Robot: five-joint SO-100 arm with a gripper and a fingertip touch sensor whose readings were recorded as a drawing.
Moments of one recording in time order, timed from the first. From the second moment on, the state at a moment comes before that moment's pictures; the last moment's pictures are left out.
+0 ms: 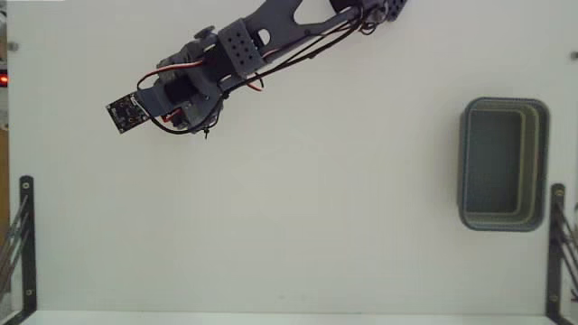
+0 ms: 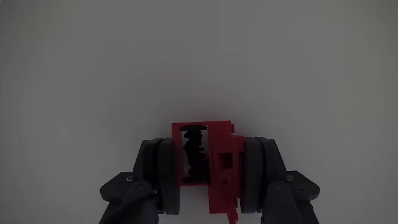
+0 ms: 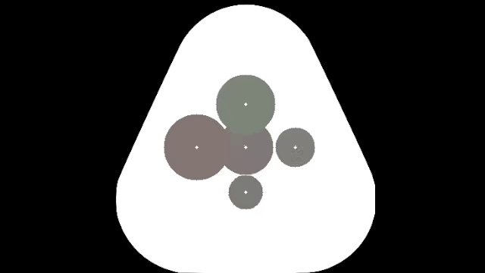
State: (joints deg) arm 59.6 80.9 94.5 43.2 -0.1
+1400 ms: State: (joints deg) arm 59.6 80.9 87.8 53.2 -0.2
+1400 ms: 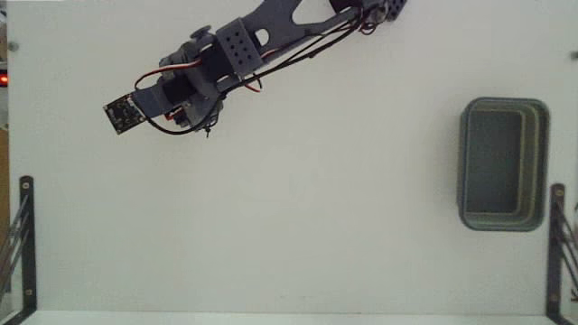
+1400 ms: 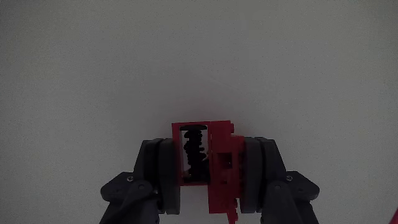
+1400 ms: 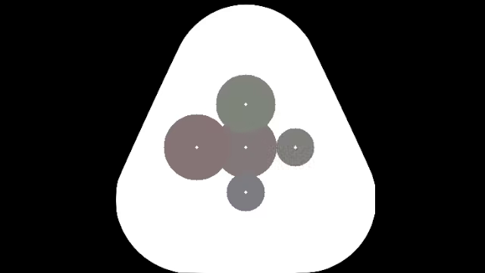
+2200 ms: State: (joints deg) arm 59.7 78.8 63.3 74.1 -0.2
